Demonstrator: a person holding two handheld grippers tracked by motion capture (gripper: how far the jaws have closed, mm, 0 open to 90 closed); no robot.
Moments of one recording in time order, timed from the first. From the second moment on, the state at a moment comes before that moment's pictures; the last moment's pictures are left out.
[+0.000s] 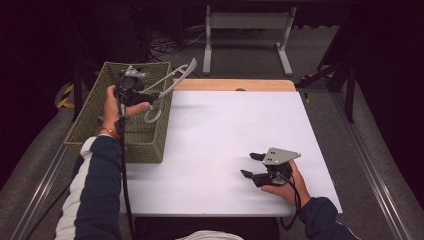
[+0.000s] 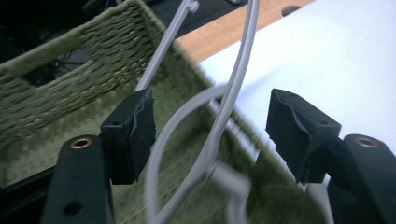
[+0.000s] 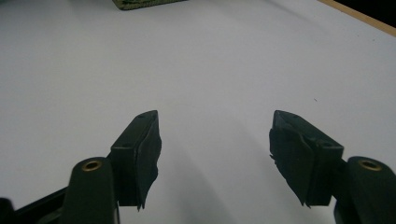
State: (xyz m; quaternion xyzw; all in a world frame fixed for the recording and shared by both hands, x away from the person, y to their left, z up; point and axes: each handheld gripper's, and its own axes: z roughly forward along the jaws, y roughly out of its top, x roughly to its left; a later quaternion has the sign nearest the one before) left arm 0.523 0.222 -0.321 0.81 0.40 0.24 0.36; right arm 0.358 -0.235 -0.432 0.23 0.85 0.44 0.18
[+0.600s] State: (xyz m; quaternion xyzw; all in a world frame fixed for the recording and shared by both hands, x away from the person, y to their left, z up) left arm 0.523 0.254 -0.372 0.89 0.34 0.21 0.21; right arm 0.358 -0.232 -0.435 0.23 0.85 0.44 0.17
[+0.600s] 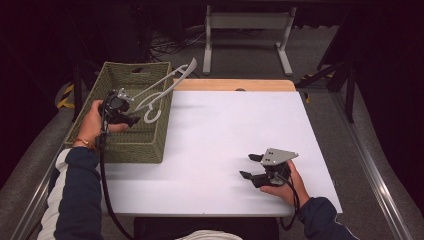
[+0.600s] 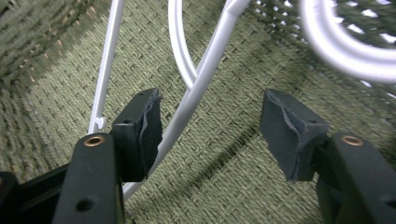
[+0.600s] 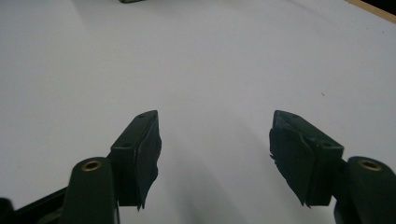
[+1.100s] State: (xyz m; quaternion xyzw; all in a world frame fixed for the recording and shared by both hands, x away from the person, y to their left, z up) left arm 0.534 0.245 -0.377 0.90 0.32 0.23 0.18; right arm 0.359 -0.233 -0.435 0.23 0.85 0.43 0.17
